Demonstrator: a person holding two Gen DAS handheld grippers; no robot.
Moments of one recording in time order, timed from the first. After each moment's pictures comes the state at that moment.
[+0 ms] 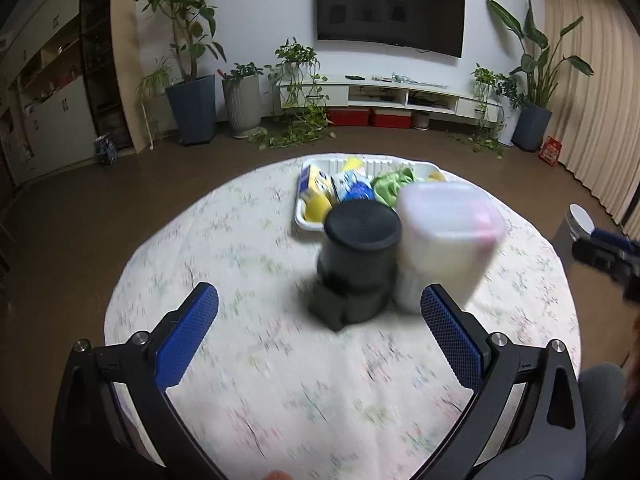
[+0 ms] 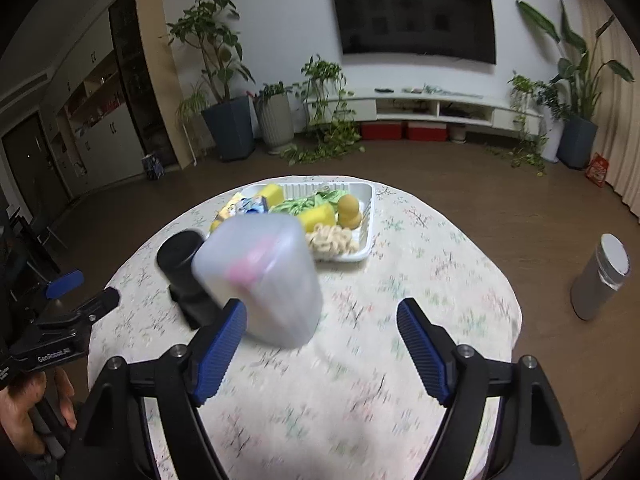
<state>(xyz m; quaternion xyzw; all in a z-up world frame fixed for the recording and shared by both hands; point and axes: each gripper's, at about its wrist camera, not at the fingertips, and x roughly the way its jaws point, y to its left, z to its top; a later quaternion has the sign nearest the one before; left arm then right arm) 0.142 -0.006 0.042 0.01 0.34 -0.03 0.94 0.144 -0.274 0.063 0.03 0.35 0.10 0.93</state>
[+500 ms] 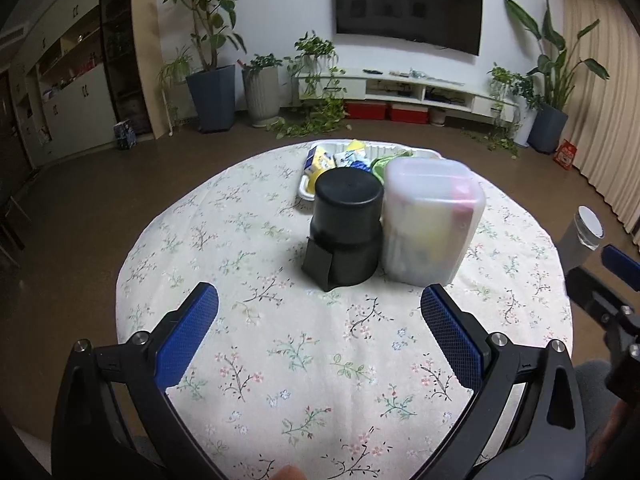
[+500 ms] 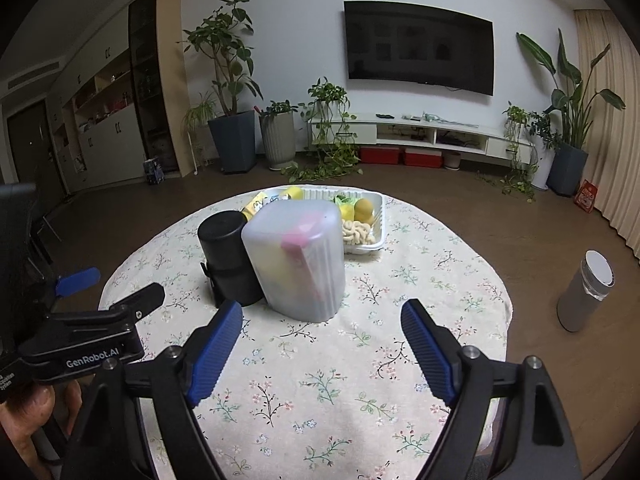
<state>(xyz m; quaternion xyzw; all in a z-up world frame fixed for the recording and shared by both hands) 0.102 -0.024 0.039 0.00 0.35 0.01 0.94 0.080 -0.239 0.064 0.00 0.31 0.09 0.95</state>
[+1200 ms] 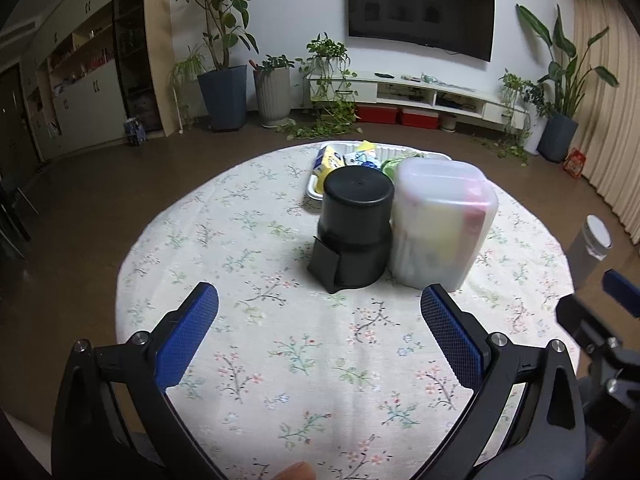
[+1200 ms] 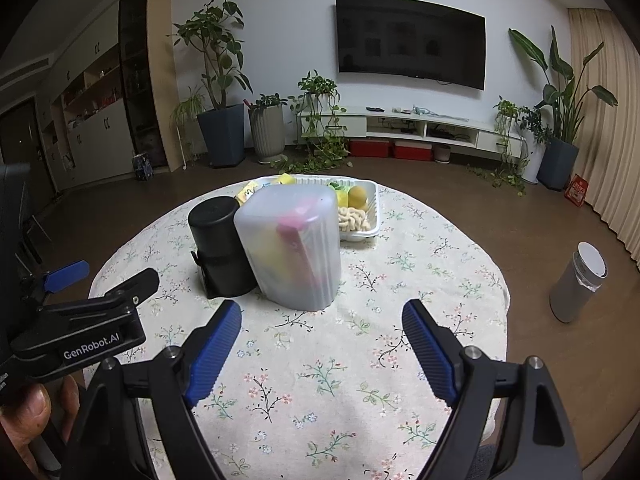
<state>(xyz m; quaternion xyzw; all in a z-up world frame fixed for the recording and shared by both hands) 0.104 -0.022 0.032 -0.01 0.34 0.02 0.94 0.078 -0.228 0.046 0.00 0.32 0.07 0.95</state>
